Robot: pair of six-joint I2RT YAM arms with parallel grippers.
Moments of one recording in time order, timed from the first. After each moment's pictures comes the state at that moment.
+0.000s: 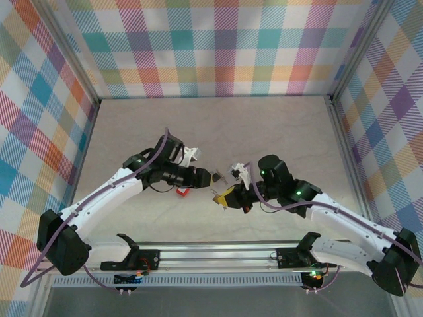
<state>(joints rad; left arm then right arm) -0.63 1.25 1.04 -0.68 0.57 -0.57 0.80 0.97 0.73 -0.28 -0.71 0.28</state>
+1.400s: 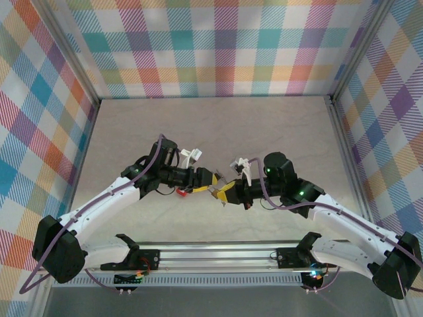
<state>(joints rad) -0.59 1.19 0.88 -0.37 0.82 -0.81 0.77 0.96 0.73 -0.18 -0.75 0.33</state>
